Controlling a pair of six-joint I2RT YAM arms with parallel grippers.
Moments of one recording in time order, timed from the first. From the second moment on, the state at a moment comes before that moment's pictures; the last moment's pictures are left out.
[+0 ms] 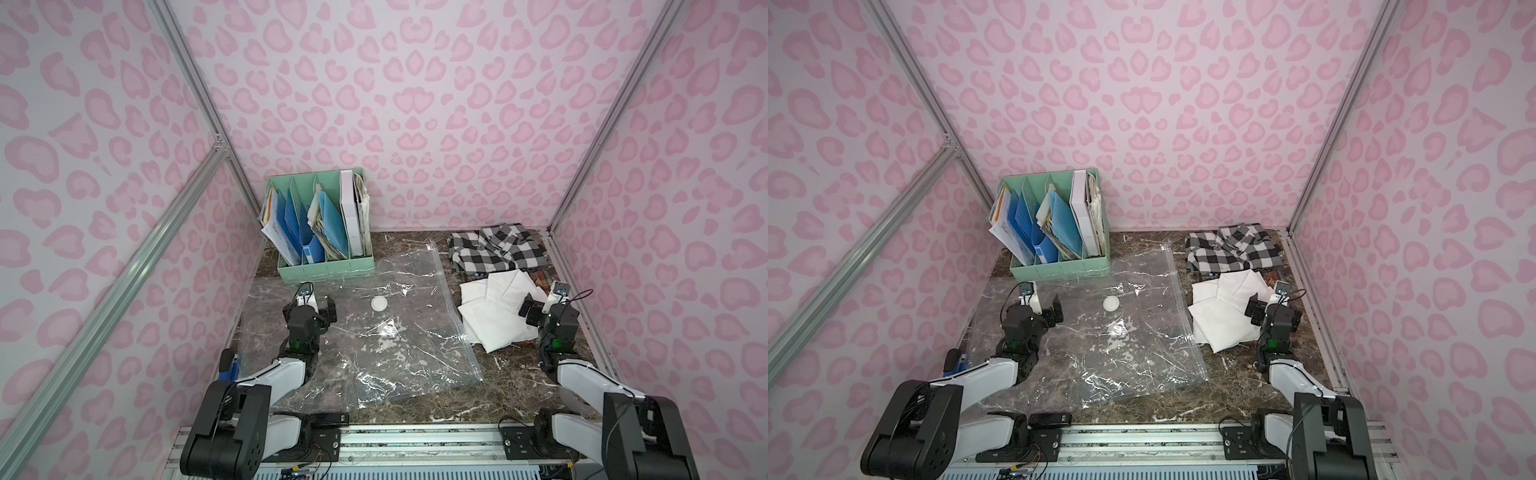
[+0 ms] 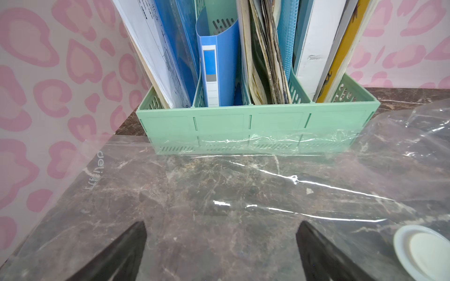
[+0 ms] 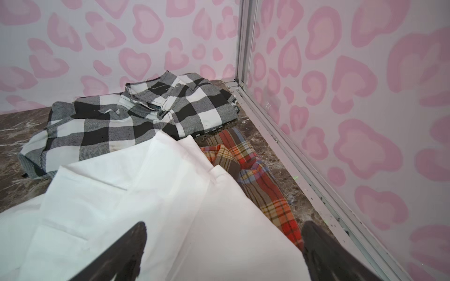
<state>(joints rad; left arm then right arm) -0.12 1.29 0.28 0.72 -0.28 -0.04 -0.03 1.20 0.27 0.65 0.25 0.05</state>
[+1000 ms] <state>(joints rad) -0.07 1.55 0.26 1.12 -0.09 0.05 0.02 1.56 0.19 1.28 0.18 -0.03</state>
